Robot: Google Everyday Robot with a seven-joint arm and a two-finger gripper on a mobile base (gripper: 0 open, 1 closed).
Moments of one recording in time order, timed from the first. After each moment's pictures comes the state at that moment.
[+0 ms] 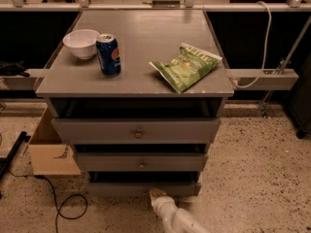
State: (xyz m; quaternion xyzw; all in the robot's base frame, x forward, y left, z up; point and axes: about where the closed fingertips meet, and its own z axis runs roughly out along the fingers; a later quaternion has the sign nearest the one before) arm 0.560 0.006 0.201 -0.11 0.86 0.18 0.46
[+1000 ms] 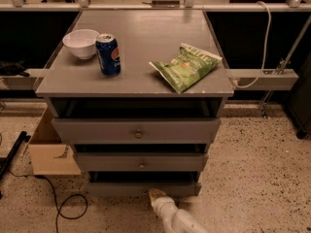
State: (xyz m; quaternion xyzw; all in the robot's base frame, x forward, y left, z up) arm 0.559 0.005 0.196 -0.11 0.86 0.18 0.46
